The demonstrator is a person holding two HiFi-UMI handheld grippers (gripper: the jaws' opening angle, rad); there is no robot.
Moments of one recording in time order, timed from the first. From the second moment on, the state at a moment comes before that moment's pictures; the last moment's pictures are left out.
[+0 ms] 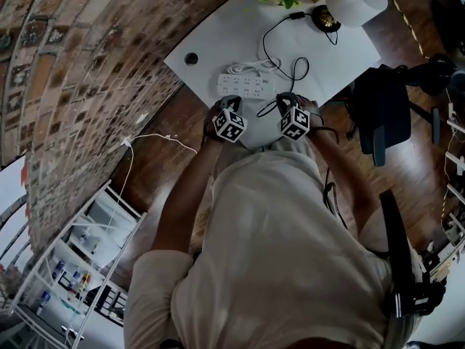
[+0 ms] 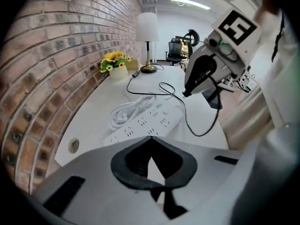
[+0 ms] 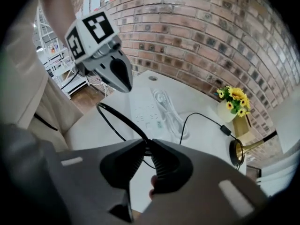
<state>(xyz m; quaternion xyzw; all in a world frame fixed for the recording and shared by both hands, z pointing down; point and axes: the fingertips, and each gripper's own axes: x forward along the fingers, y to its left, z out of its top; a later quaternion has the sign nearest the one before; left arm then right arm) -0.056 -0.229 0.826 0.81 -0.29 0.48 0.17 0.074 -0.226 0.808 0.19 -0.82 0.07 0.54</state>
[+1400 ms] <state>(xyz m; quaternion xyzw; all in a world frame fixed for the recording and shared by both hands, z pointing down) -0.069 -0.188 0.670 0.76 -0.51 0.18 0.35 0.104 -0.258 0.704 0.31 -0.87 0.16 0.36</state>
